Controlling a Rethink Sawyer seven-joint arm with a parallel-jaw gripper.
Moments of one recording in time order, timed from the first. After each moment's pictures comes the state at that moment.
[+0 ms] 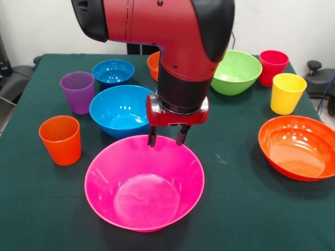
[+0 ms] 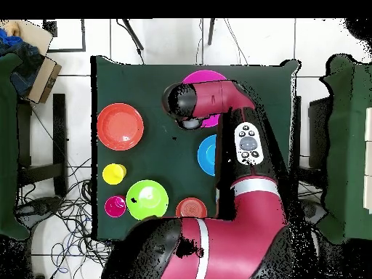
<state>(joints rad) -0.30 -0.38 0.22 1.12 -0.45 0.95 1.65</state>
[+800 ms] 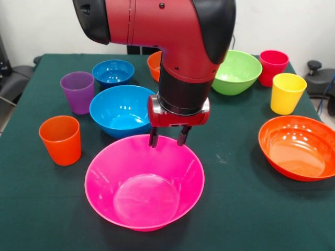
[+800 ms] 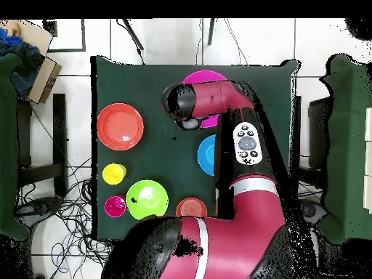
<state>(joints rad) -0.30 -0.38 0.23 1.12 -0.45 0.95 1.65</state>
